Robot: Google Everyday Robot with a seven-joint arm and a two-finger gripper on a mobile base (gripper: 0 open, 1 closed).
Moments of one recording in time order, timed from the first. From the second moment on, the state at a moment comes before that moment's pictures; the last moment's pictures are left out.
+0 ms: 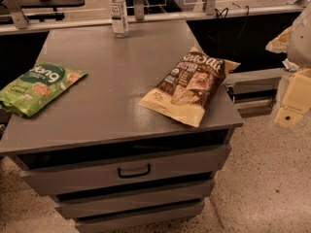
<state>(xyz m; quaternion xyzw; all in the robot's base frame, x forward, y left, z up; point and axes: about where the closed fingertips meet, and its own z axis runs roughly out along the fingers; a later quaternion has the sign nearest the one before) 0.438 -0.217 0.976 -0.60 0.78 -0.03 0.16</state>
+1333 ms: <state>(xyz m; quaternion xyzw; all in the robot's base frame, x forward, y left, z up) 0.525 -0.154 0.912 -0.48 0.84 0.07 0.24</state>
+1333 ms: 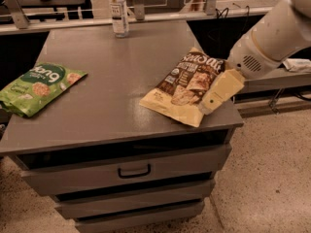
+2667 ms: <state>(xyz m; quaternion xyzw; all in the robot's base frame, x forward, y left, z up) 0.595 -0.128 0.842 -0.27 0.92 0.04 0.29</state>
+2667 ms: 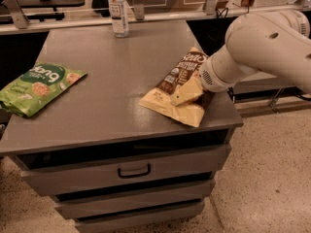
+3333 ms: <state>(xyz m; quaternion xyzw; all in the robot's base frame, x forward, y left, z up) 0.602 -0.134 0.860 -0.26 0.91 0.06 0.33</state>
